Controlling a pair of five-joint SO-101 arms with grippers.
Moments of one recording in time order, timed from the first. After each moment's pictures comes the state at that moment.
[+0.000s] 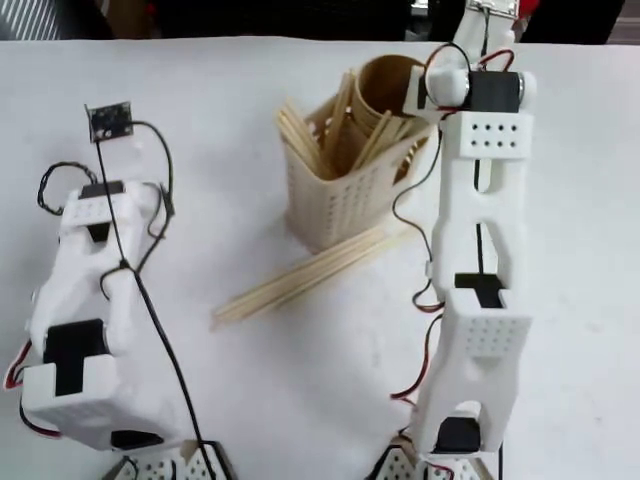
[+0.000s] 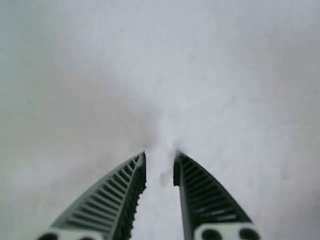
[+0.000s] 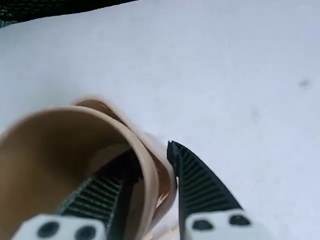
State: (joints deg) left arm -17.0 6.6 25.8 44.0 5.1; right arm -4.0 35.9 -55.9 88.9 -10.3
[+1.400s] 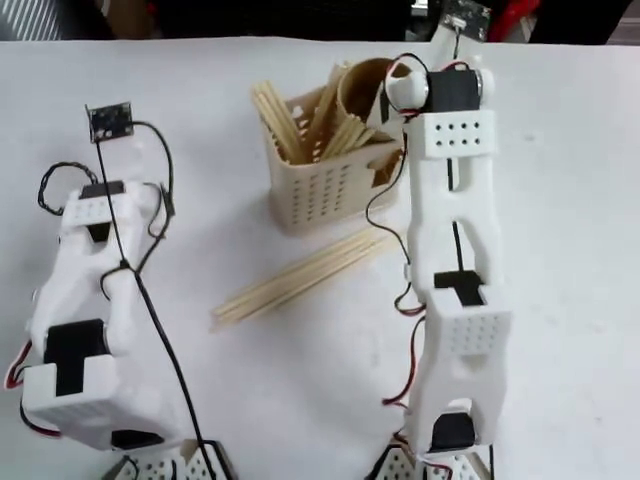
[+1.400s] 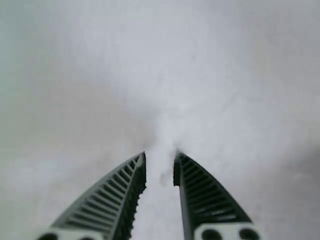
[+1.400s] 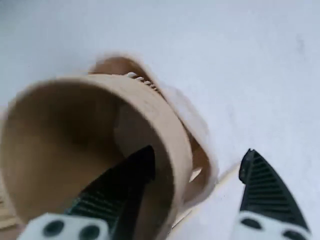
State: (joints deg) left arm -17.0 6.6 25.8 44.0 5.1; right arm -9.8 30.4 -59.6 97.5 -20.2
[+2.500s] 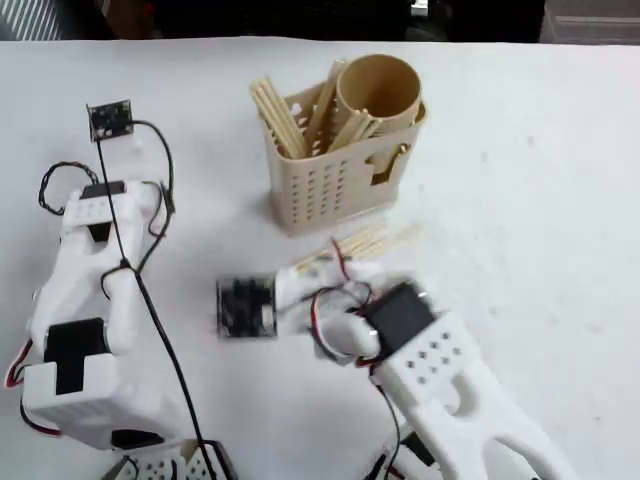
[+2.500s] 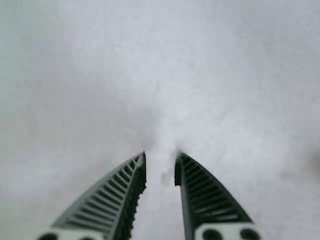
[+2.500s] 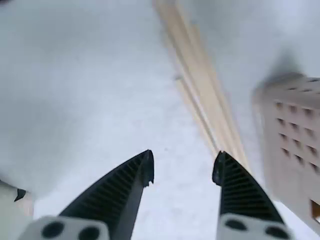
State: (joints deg) left arm -16.9 6.9 25.8 42.3 5.1; right arm -42.3 -41.7 41.2 79.6 62.2
